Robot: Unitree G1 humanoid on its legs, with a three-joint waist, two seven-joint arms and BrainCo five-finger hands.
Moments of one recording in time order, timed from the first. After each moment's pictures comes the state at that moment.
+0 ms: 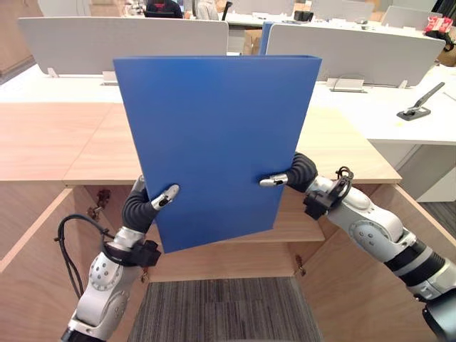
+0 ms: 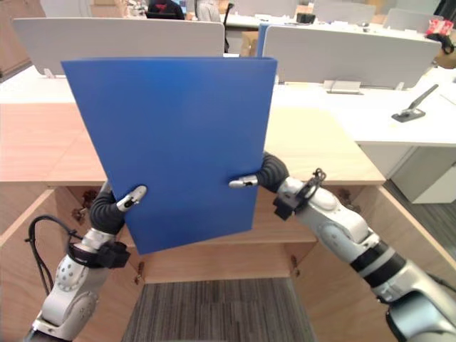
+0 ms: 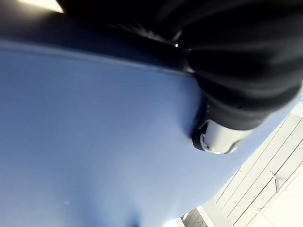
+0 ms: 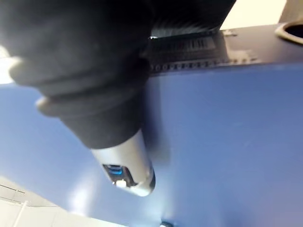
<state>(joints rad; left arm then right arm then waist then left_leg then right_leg) 0.10 0.57 -0.21 -0.30 -0.65 -0.38 -0.13 -0.53 -0.86 0.59 -0.10 1.15 -0.04 0.26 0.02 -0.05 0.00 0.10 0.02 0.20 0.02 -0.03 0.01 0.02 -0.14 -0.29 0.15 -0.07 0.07</state>
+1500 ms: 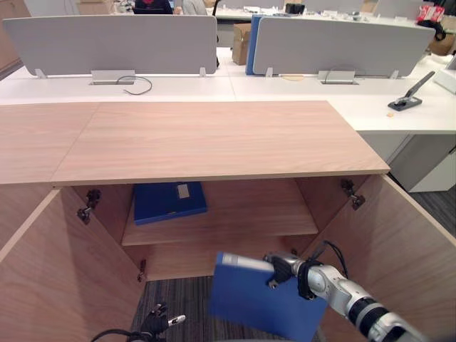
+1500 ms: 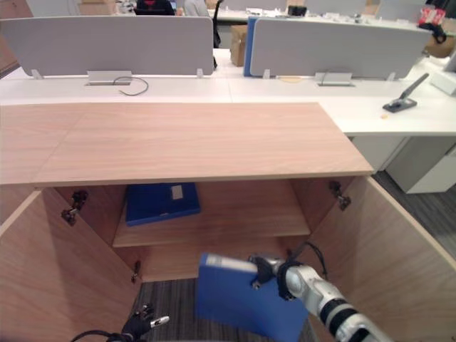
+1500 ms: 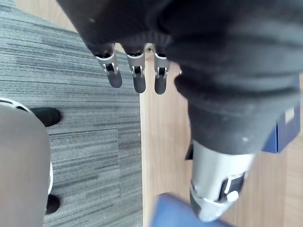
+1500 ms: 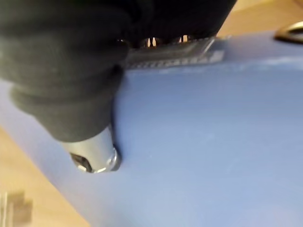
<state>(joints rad) 0.17 0.16 -0.01 0.97 -0.17 -0.16 -0.04 -0.19 -0.41 0.44 0.64 -0.48 -0.19 0.17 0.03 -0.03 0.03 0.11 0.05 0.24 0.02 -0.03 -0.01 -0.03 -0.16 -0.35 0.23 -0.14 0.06</state>
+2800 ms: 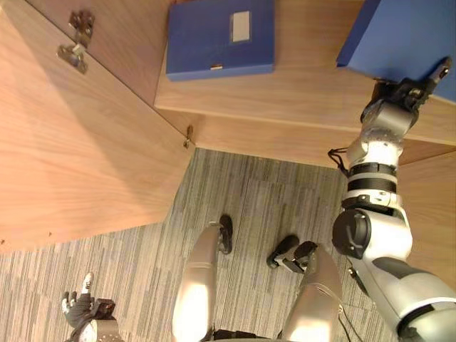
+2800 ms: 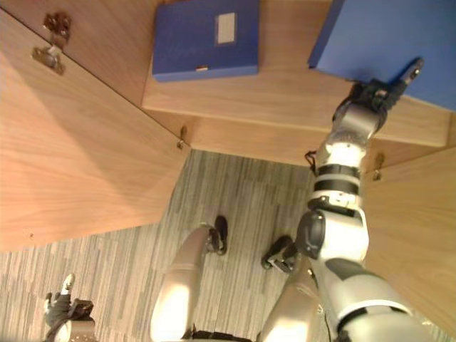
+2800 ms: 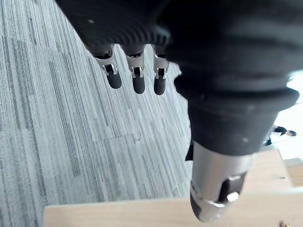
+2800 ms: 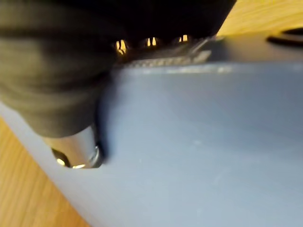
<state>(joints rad) 0.16 0.02 0.63 0.44 -0.73 -0.16 0.29 -1.15 -0.28 -0.46 0.66 1.44 -0.37 -0.36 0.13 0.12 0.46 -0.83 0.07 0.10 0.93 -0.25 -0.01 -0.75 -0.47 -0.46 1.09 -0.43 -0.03</state>
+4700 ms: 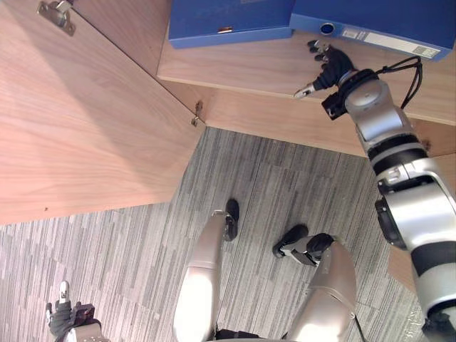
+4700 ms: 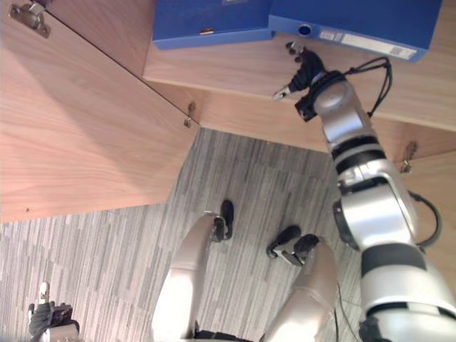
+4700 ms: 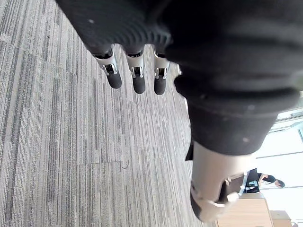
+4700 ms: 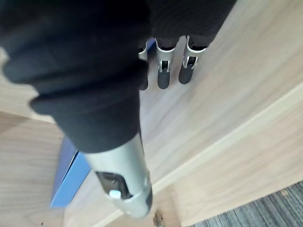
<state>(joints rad) 0.08 0.08 0.81 0.59 -0.86 -0.12 0.15 -1.25 -0.60 0.40 0.89 -0.03 0.09 0.18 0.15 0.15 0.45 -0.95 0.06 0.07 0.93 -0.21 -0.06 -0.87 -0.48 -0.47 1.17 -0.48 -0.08</state>
